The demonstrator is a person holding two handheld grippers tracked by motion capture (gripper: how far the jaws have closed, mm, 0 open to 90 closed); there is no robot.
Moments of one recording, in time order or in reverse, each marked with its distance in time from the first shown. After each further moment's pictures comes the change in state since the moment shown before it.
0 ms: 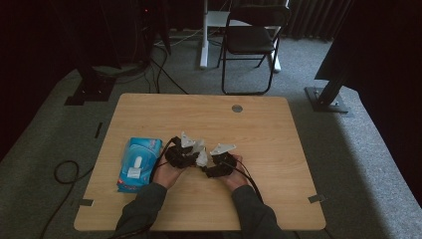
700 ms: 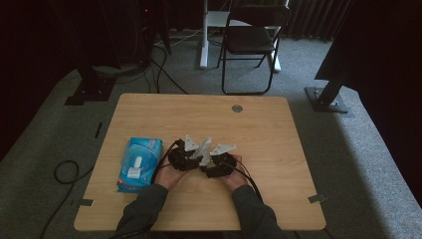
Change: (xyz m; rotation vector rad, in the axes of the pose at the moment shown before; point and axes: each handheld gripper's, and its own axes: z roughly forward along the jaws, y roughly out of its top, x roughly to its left) left arm -0.007 -0.003 0.010 0.003 -0.029 0.061; right arm 0.001 0.000 0.000 -0.005 0.011 -0.010
